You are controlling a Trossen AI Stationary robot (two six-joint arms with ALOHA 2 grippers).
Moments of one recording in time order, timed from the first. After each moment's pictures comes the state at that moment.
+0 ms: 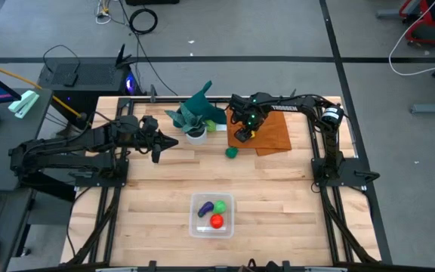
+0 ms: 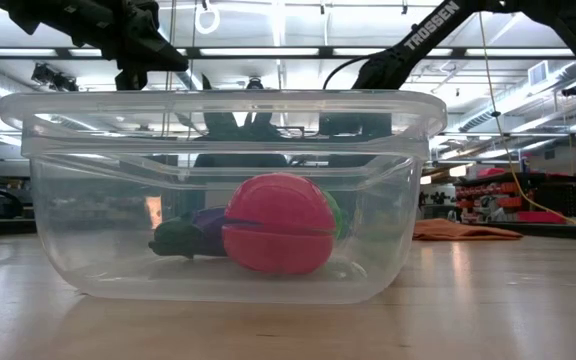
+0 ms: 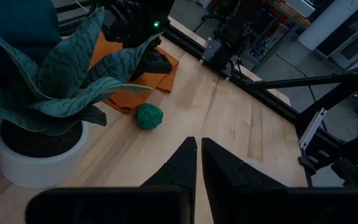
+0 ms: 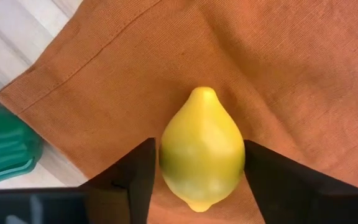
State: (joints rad) left arm 0.24 0.74 0.59 -0.19 0.09 -0.49; right arm -0.53 1.97 1.40 -0.90 -0.07 0.18
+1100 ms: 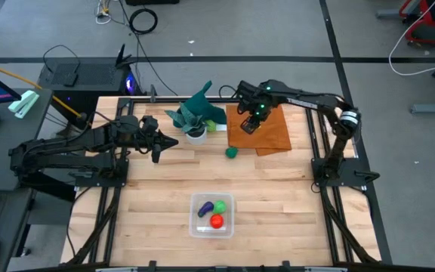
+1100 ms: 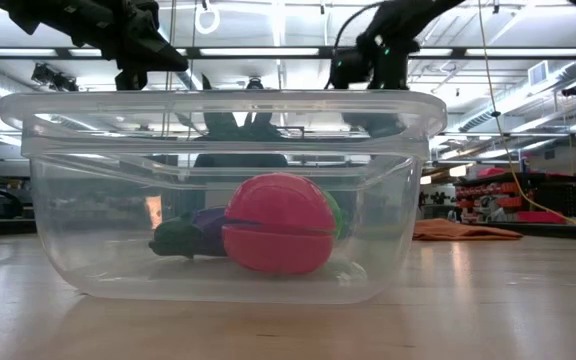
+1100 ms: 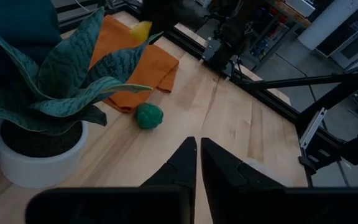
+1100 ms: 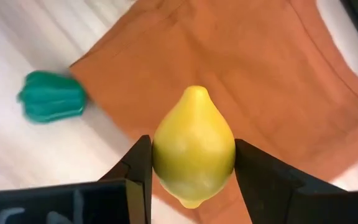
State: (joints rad) left arm 0.24 0.74 0.59 -0.19 0.09 -0.49; right arm -0.52 1.78 1.53 -1.15 -0.02 0.15
